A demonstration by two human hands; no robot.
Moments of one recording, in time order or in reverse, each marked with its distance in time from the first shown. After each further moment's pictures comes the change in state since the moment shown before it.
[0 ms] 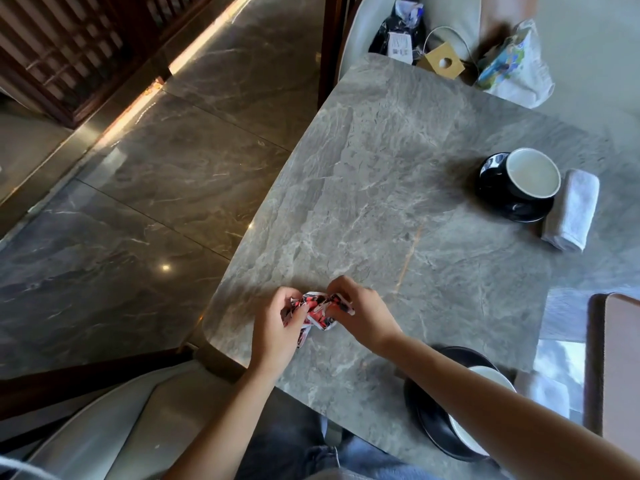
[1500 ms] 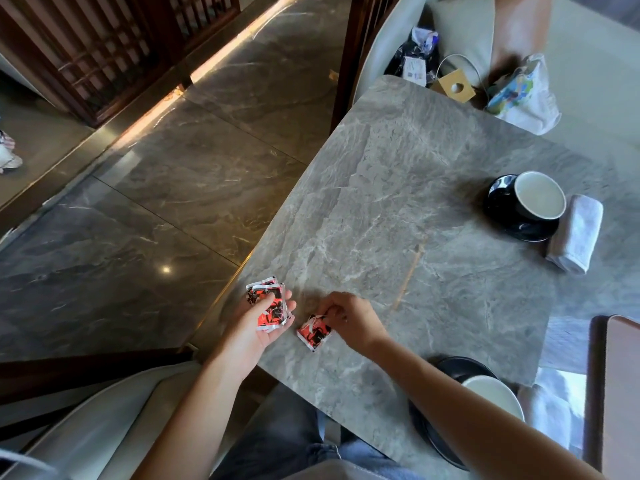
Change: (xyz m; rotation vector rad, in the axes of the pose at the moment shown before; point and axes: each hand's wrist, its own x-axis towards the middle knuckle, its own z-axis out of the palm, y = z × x) left_hand 0.008 -0.001 -0.057 -1.028 -0.078 -0.598; right_hand 0.007 -0.022 0.022 -0.021 -0.071 0.074
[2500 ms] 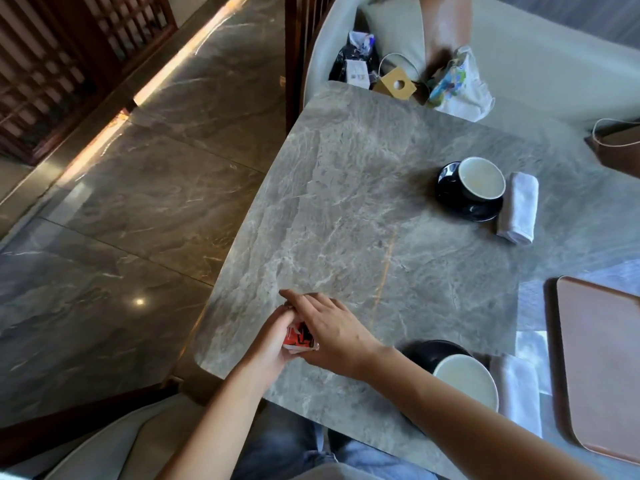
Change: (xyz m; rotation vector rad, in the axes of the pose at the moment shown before) left_hand -0.008 -0.020 0.064 0.434 -0.192 -0.118; right_hand -0.034 -0.028 -0.023 -0.392 0.004 -0.338
